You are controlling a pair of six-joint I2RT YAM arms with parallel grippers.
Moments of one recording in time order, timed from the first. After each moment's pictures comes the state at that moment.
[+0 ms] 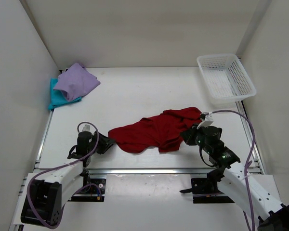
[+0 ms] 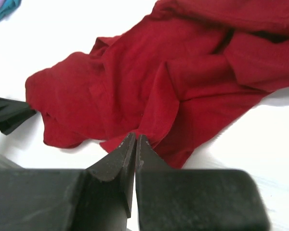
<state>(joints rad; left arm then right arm) -0.17 0.90 0.08 0.18 0.27 -1.04 0.47 0.57 0.33 -0.16 -0.05 0.56</state>
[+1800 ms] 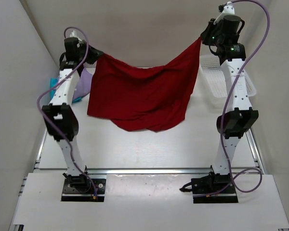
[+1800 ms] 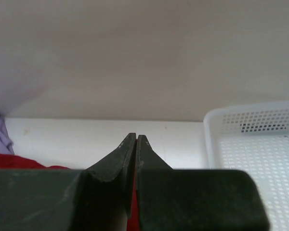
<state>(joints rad) 0.02 1.94 1.88 -0.24 0.31 -0.82 0.05 2.02 2.42 -0.57 -0.13 0.17</state>
